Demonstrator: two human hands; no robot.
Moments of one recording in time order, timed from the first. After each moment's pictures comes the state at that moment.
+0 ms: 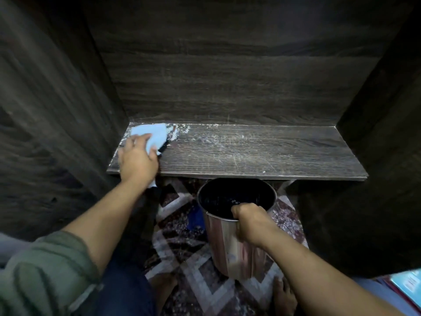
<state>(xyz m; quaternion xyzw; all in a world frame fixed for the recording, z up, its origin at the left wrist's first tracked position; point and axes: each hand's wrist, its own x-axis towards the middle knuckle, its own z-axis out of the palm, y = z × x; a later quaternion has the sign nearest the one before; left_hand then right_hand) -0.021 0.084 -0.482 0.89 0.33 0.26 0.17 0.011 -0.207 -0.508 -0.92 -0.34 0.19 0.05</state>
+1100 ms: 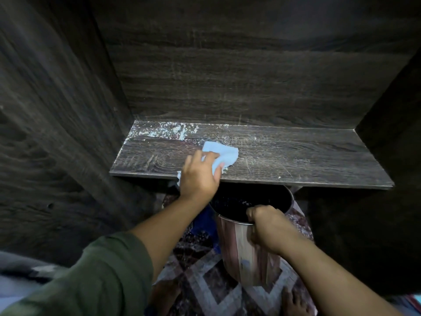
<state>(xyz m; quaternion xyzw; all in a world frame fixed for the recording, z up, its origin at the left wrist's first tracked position) 0.016 -0.008 -0.522 0.94 0.18 0.25 0.16 0.018 -0.200 -0.491 -0.93 -0.31 0.19 0.05</state>
